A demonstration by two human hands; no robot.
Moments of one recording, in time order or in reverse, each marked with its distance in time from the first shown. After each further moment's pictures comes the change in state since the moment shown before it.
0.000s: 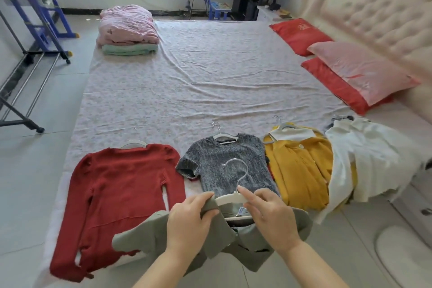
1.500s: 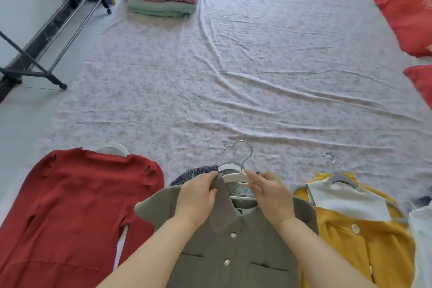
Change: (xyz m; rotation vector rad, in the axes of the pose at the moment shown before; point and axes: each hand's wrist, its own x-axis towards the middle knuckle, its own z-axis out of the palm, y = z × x) left_hand 0.336 -0.043 0.175 0.052 -0.202 -0.418; right_hand 0.285 0.263 0.187 0.173 -0.487 0.170
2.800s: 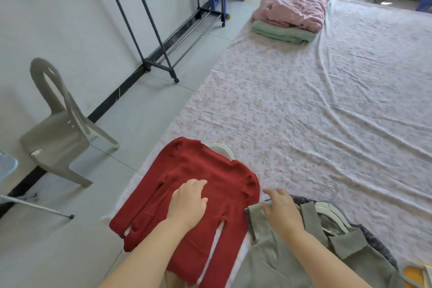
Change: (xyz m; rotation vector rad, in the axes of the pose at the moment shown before) left_hand -0.116 -0.198 -0.179 0.177 0.117 -0.401; right_hand 0.013 -0.231 0.101 -0.087 -0.437 -0.125
